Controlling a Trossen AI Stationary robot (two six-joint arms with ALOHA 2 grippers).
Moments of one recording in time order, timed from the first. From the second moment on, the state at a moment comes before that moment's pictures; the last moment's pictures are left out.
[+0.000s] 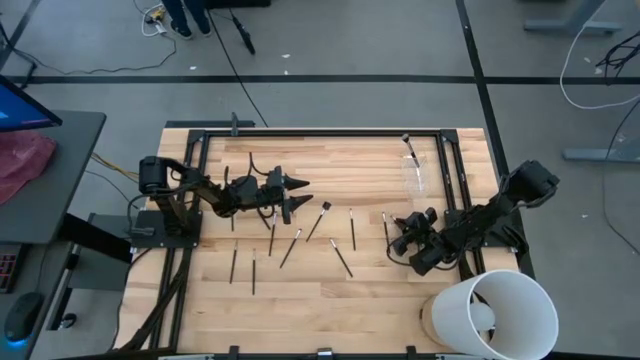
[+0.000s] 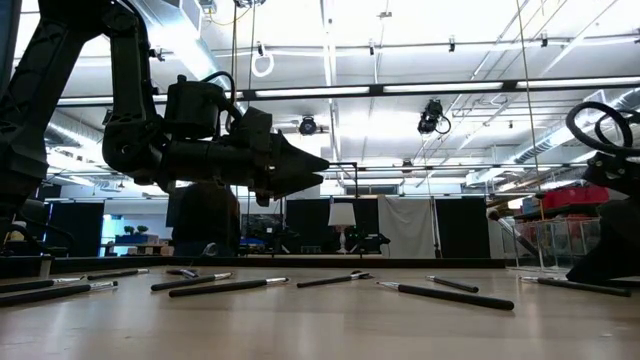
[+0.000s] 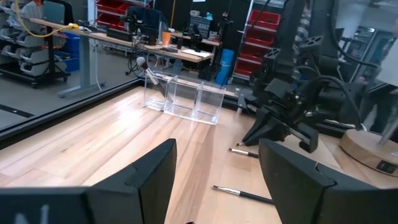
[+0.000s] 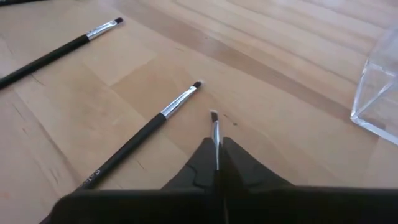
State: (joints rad) left arm 0.20 1.77 0.40 1.39 -0.03 -0.21; right arm 0.61 1.49 0.22 -0.12 0.91 1.35
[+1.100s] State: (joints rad) left arm 0.14 1.80 0.59 1.21 0.13 -0.06; right arm 0.34 1.19 0.09 1.46 0.60 -0.09
